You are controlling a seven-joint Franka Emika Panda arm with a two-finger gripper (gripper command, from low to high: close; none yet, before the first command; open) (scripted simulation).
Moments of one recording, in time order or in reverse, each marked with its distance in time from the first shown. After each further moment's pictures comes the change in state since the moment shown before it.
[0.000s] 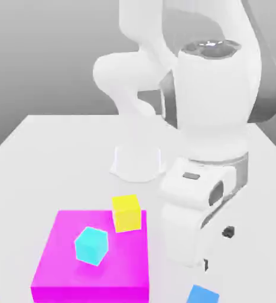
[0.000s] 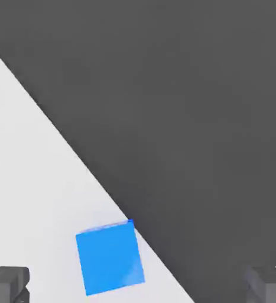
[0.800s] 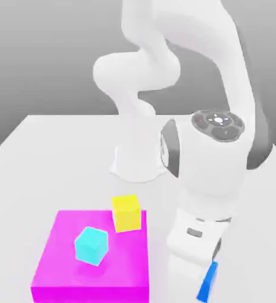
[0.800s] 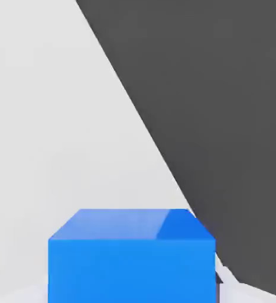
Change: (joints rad) arm -0.020 -0.031 -0.018 -0.094 -0.032 -0.019 -0.030
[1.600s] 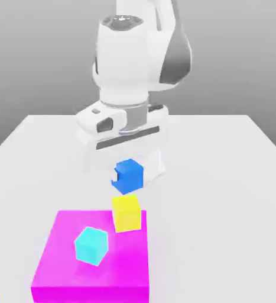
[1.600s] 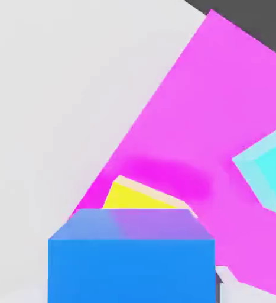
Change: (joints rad) arm -0.228 -0.550 -0.037 -0.492 -0.189 -0.040 0.303
